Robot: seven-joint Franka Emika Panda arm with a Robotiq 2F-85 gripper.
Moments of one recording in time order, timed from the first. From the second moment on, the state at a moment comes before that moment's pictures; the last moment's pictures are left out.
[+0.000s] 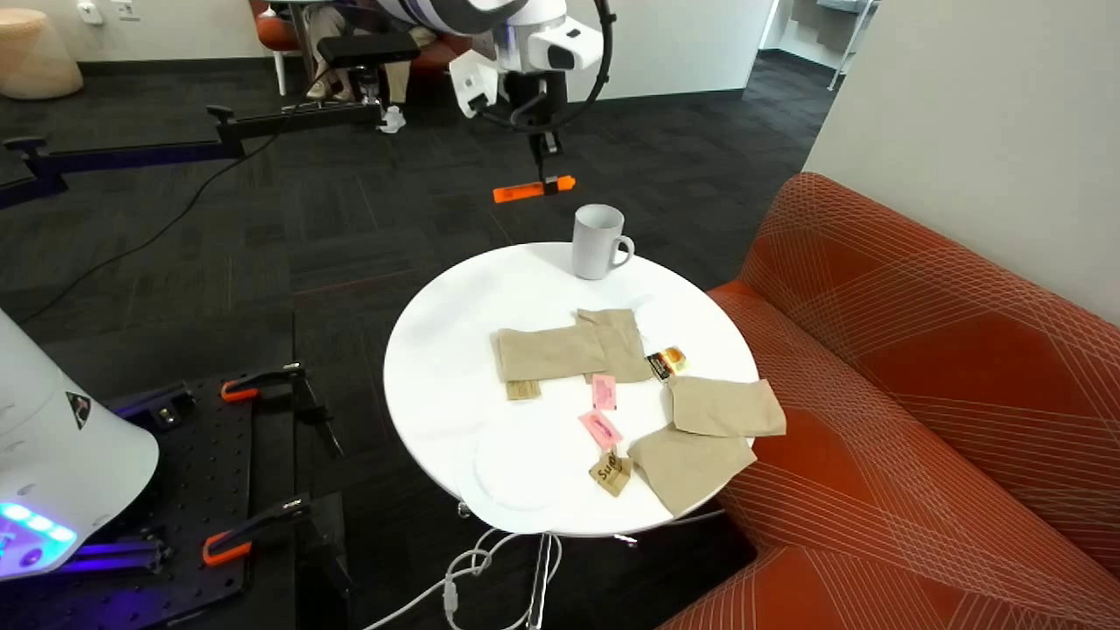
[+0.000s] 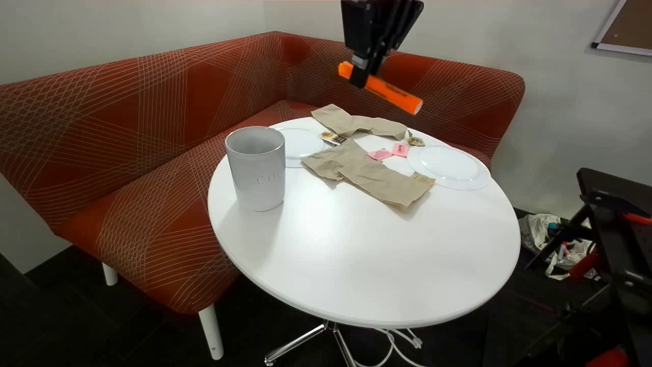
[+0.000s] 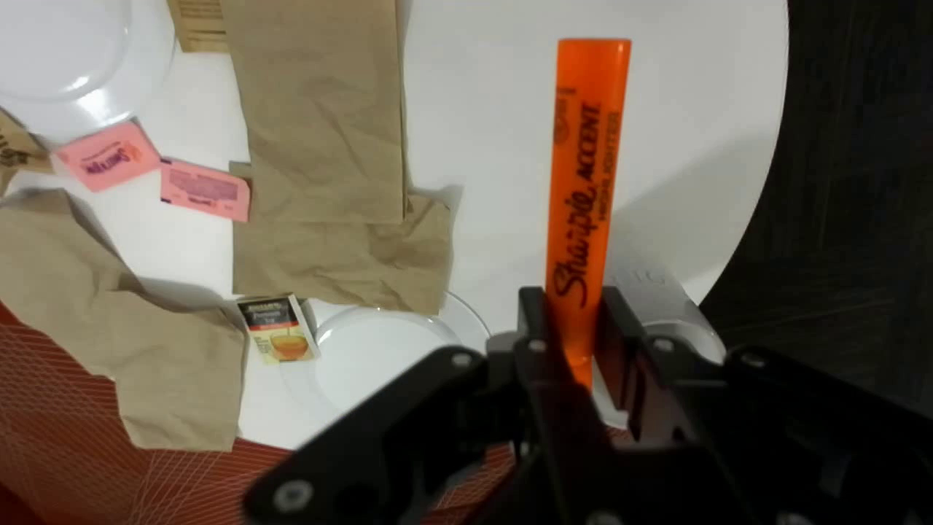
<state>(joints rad) 0.24 0.19 0.02 -2.09 -0.10 2.47 0.49</state>
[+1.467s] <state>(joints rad) 0.12 0.29 0.13 -1.97 0.23 2.49 -0.01</state>
